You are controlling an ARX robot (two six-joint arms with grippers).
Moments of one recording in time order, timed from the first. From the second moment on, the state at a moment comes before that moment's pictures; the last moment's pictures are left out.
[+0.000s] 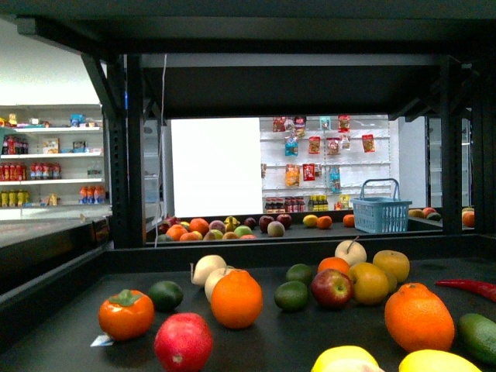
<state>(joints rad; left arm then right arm) 0.00 0.00 0.01 -0.01 0.00 0.00 0.00 0.00 0.01 0.00 0.00 0.00</state>
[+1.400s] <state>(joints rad) 0.11 0.38 0.18 0.07 0.20 -0.51 0.00 0.00 0.01 0.00 0.00 0.00</state>
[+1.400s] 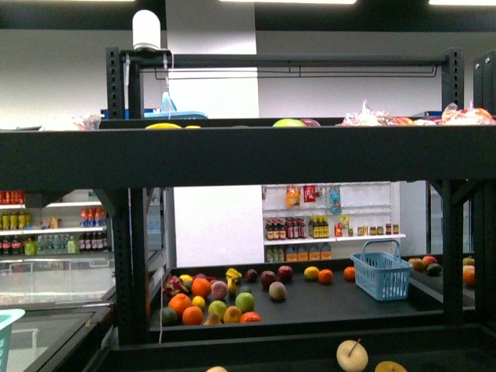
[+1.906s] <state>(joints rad) 0.66 1.36 0.82 0.36 0.60 -1.13 0.00 0.00 0.01 0.00 0.00 0.00</state>
